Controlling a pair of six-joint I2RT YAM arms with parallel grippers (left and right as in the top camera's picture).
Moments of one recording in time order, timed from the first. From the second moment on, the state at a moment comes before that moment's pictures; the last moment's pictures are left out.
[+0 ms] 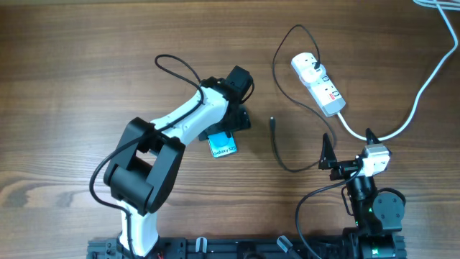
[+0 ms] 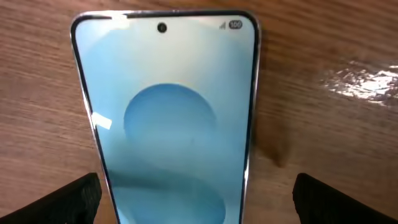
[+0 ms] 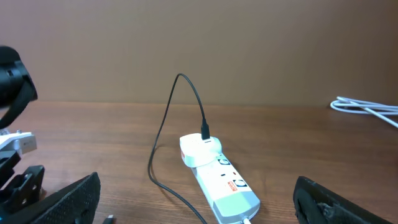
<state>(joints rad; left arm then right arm) -0.58 2.02 1.38 -0.88 -0.06 -0.82 0.04 0.02 0.01 0.00 -0.08 0.02</state>
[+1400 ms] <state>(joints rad) -0.55 1.97 1.25 -0.74 -0.08 -0.88 0.04 0.02 0.01 0.00 -0.08 0.02</state>
